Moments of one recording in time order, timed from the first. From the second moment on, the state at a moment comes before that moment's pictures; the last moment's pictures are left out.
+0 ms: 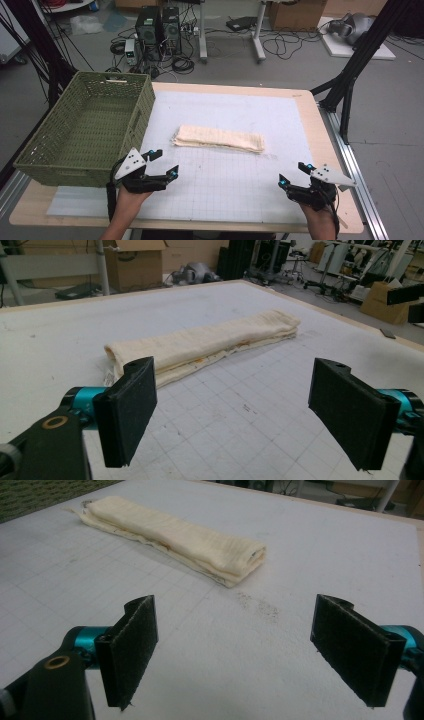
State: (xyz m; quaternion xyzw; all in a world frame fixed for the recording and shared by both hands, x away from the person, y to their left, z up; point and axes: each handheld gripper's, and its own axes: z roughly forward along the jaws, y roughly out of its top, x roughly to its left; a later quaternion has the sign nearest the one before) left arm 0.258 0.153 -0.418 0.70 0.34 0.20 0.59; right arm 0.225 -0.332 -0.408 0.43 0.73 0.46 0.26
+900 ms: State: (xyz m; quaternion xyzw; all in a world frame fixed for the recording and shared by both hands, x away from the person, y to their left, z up) left arm 0.291 0.147 -0.379 0.71 0.35 0.18 0.59; right arm 0.221 -0.324 -0.407 0.42 0.74 0.46 0.27
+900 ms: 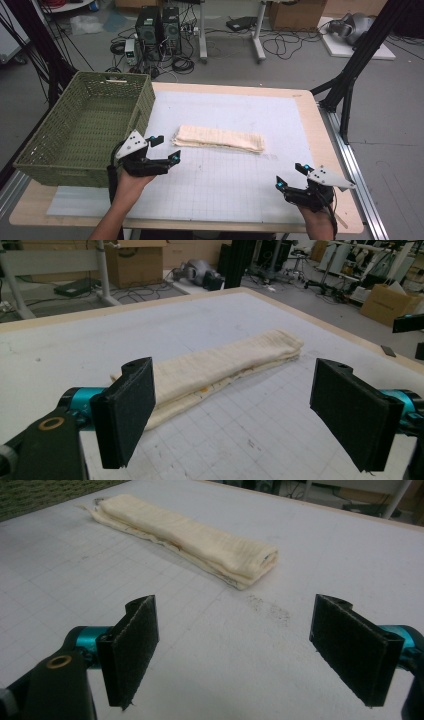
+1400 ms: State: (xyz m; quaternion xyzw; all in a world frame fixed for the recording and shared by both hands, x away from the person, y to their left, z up) left arm 0.321 0.136 -0.372 0.72 0.36 0.17 0.57; right arm 0.222 -0.325 -0.409 0.42 0.74 0.46 0.26
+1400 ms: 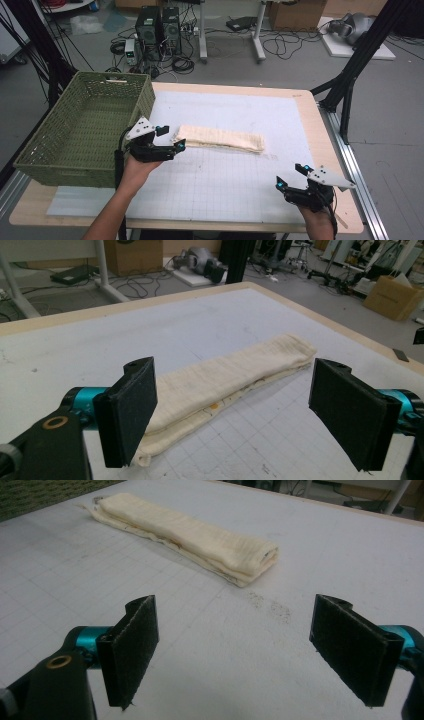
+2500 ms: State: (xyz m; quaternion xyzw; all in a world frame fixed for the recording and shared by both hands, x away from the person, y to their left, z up) left arm 0.394 0.124 -0.430 0.74 0.49 0.16 0.43; right arm 0.224 -0.325 -0.411 0.42 0.73 0.47 0.26
